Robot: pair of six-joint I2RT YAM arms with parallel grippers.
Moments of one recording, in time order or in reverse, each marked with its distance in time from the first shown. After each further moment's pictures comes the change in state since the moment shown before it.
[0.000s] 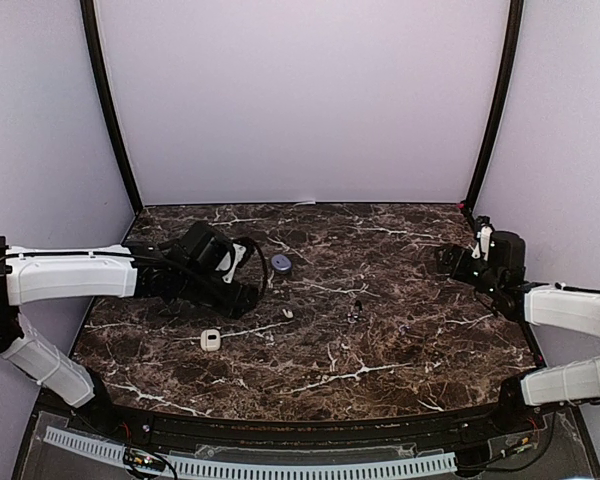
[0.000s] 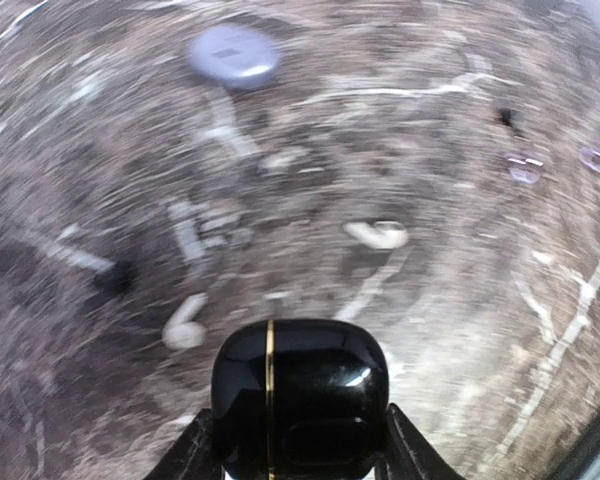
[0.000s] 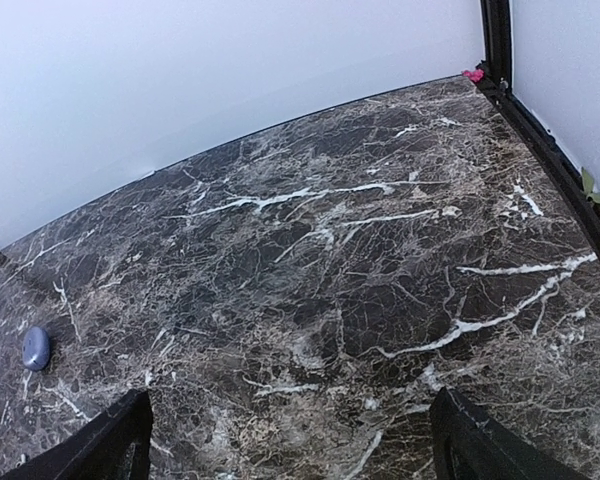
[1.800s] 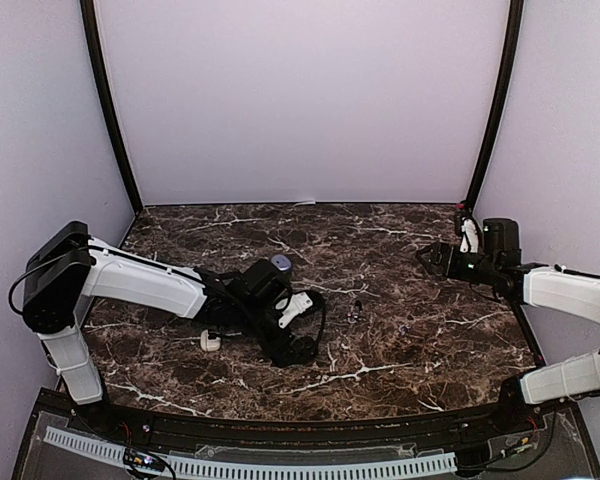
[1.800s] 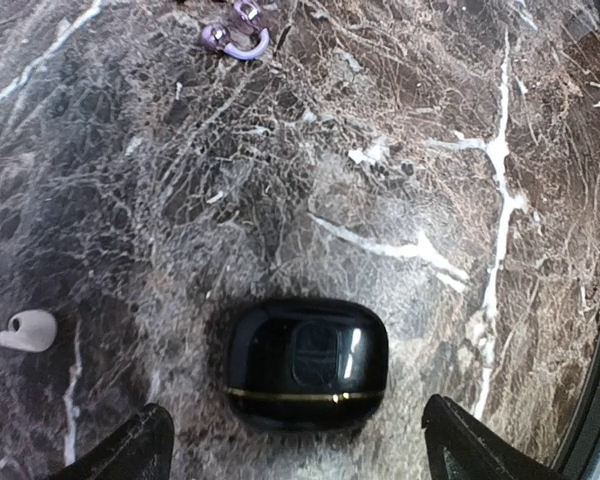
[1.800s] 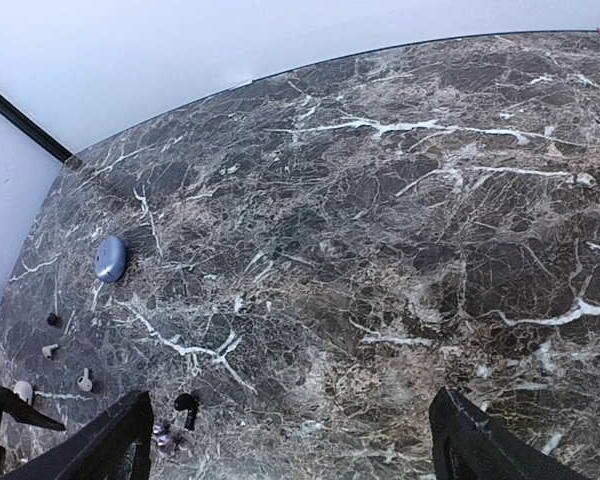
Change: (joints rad) left arm -0.193 0.374 0.098 0.230 0.273 0.344; right arm 0.005 0.052 0.153 -0.237 -0.314 -0.054
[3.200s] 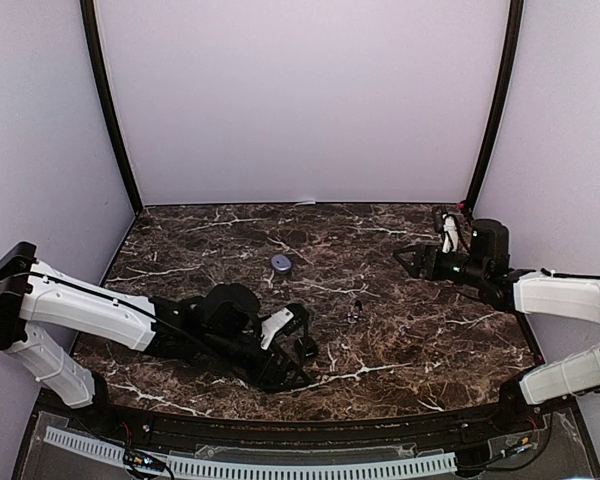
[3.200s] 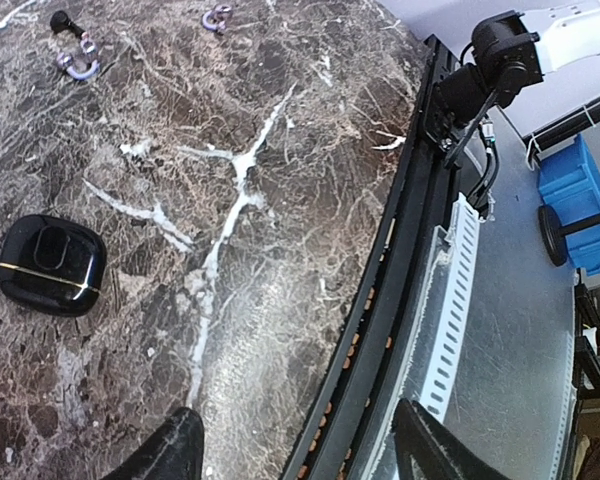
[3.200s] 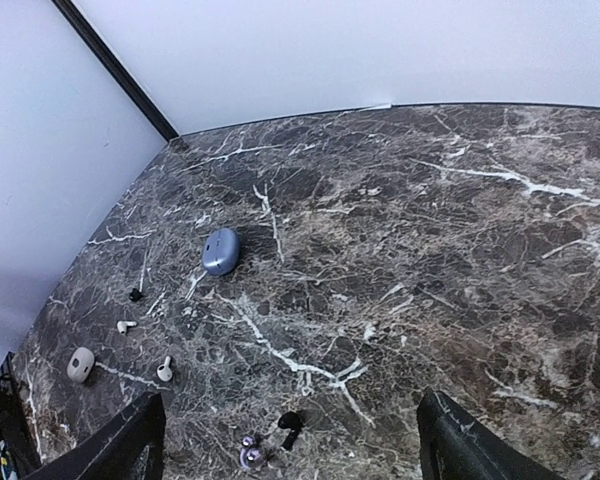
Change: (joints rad) left arm -0.154 -0.329 -0.297 0.247 0.155 -0.443; right arm 0.145 0.017 -0.039 0.235 -0.081 0.001
